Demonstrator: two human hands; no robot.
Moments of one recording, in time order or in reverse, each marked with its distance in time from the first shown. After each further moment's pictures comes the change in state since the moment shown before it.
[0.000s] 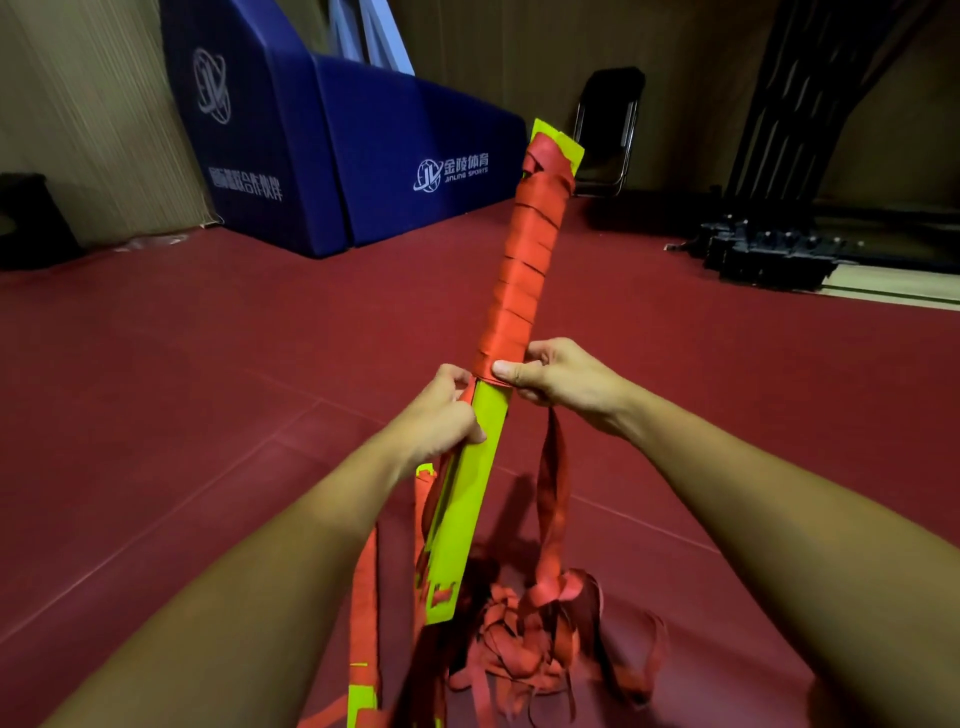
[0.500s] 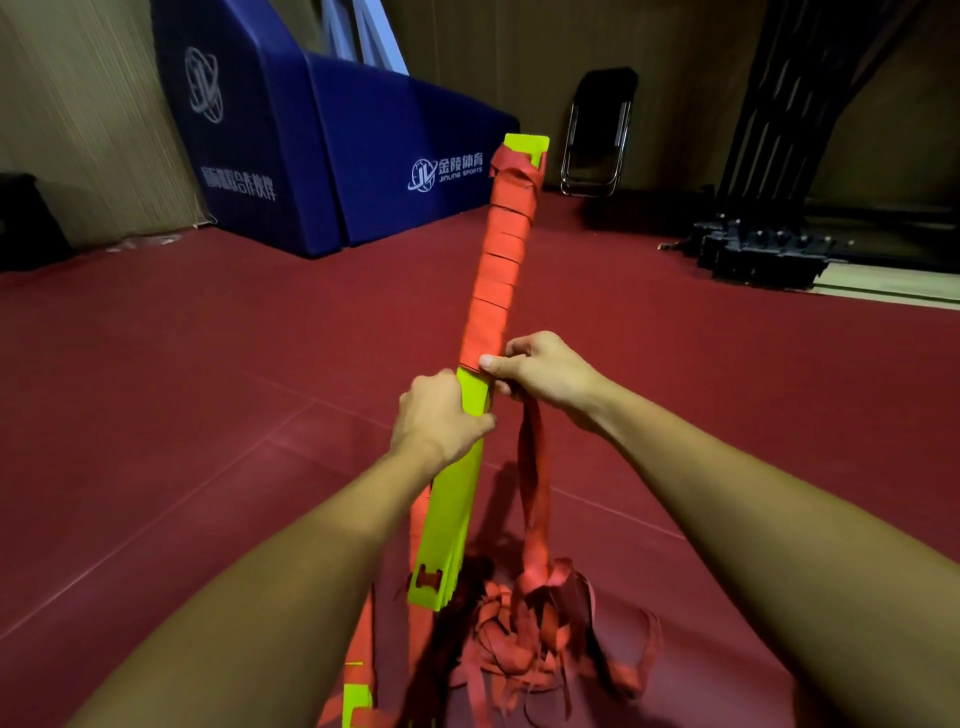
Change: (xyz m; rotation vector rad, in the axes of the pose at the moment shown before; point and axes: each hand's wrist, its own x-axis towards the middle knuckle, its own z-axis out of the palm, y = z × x) left_hand 0.002 0.003 0.018 0.676 0.386 0.053; right_hand 0.007 -0.012 0.014 -0.179 0.126 0.092
